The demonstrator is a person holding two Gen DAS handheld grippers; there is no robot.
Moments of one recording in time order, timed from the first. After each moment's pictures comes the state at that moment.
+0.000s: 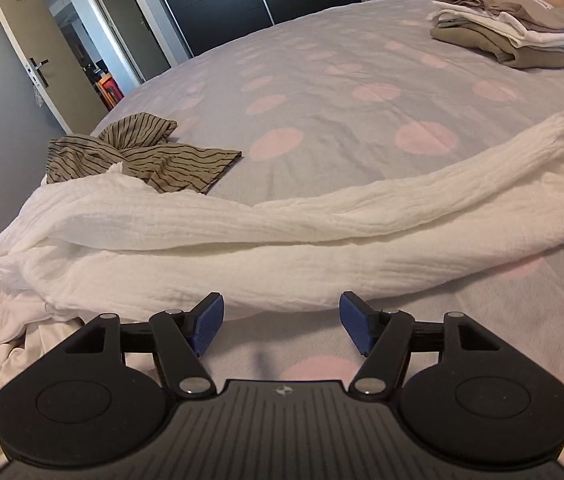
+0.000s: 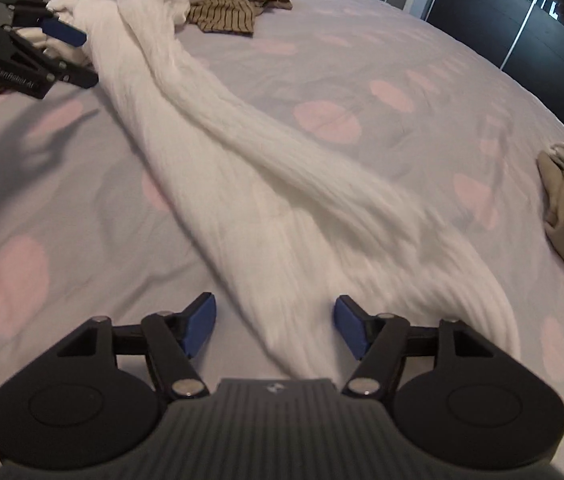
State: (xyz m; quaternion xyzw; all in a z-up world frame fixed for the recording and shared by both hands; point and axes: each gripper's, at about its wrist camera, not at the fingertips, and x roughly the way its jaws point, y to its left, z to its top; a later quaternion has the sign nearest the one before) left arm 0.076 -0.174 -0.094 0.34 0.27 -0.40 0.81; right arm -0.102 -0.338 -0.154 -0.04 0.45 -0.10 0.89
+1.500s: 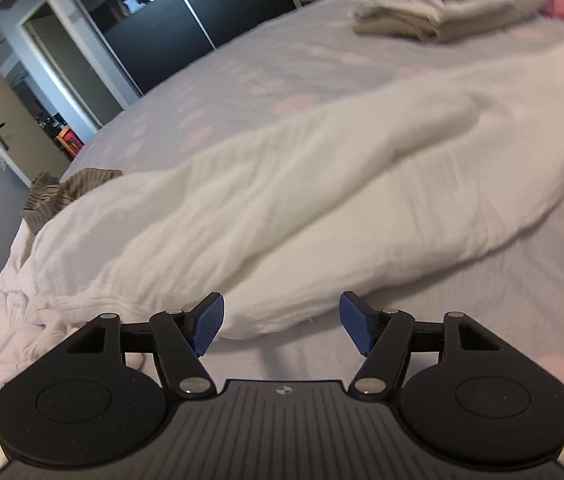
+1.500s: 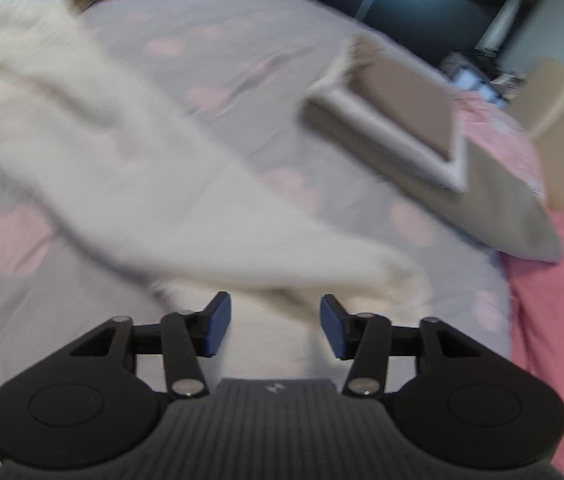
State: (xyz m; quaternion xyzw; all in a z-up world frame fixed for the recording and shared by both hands) left arm 0.019 -0.202 -0.115 0.41 0.22 -0.46 0.76; right arm -0.276 -0.426 -0.096 -0.05 0.48 -0.27 0.83
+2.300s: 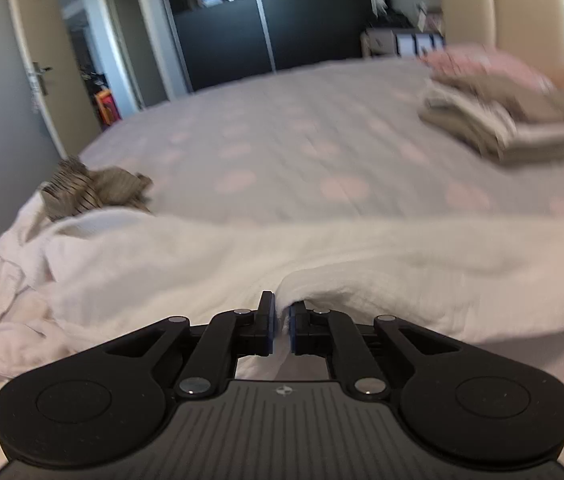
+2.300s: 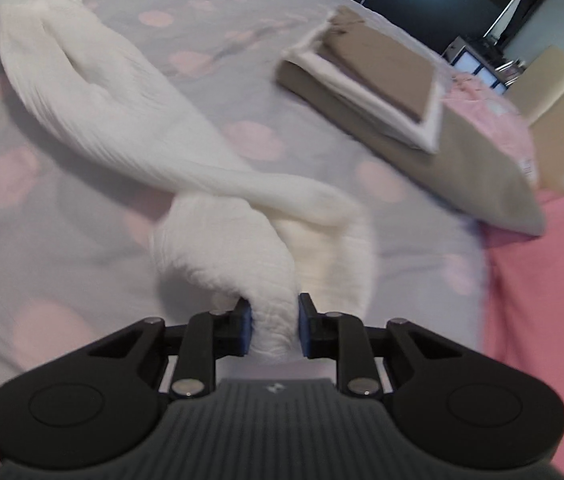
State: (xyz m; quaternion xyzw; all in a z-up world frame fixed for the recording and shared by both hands) left arm 0.059 -0.224 -0.038 0.24 0.25 -0.43 0.83; right arm -0.352 -0.462 -0.075 -0.06 0.52 -0.28 0.81
